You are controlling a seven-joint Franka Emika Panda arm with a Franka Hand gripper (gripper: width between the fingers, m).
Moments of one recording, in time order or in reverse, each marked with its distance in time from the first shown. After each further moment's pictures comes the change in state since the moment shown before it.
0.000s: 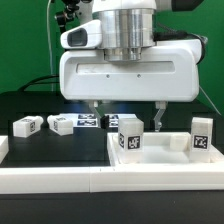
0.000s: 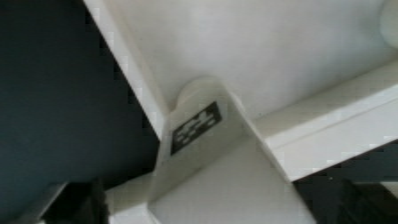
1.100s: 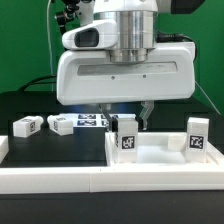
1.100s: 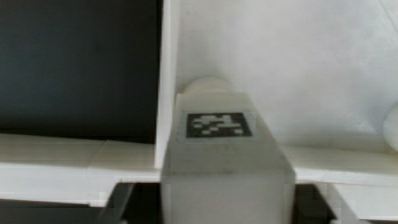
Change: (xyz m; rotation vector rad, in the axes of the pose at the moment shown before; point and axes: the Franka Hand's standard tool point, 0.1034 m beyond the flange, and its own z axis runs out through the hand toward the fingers) arm 0.000 0.005 0.001 -0.027 -0.004 -0.381
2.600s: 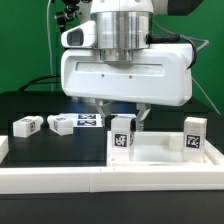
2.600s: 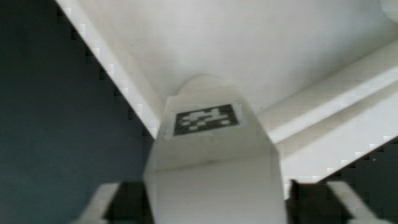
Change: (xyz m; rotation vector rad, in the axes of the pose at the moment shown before) arm -0.008 0.004 0.001 -0.005 0.013 0.681
